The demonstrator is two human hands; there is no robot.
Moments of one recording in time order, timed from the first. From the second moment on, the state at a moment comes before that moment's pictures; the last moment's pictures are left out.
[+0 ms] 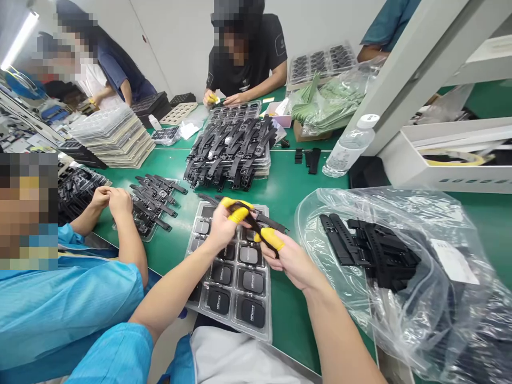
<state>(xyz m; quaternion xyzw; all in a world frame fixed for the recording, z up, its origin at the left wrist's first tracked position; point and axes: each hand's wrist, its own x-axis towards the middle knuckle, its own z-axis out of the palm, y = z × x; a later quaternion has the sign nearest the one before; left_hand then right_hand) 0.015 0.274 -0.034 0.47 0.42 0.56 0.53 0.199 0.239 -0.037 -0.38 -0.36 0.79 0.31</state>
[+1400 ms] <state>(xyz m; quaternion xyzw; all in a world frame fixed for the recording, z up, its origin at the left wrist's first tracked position) 0.003 0.277 -0.035 0.90 0.32 0.26 0.17 0.193 0.246 -0.036 -0.32 -0.28 0.80 0.42</state>
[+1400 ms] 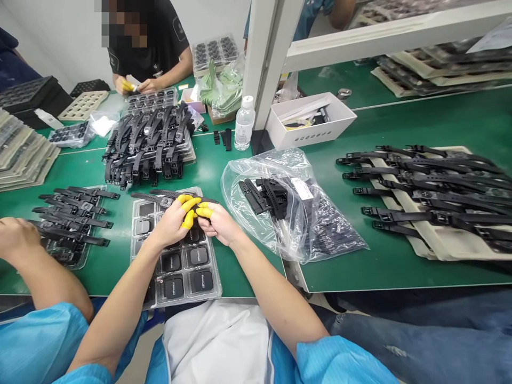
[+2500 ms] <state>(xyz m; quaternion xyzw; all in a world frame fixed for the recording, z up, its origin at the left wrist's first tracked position) -0.058 0.287 0.043 0.86 0.51 0.02 -0.01 0.220 0.256 -0.038 -0.48 -0.68 0.46 0.32</state>
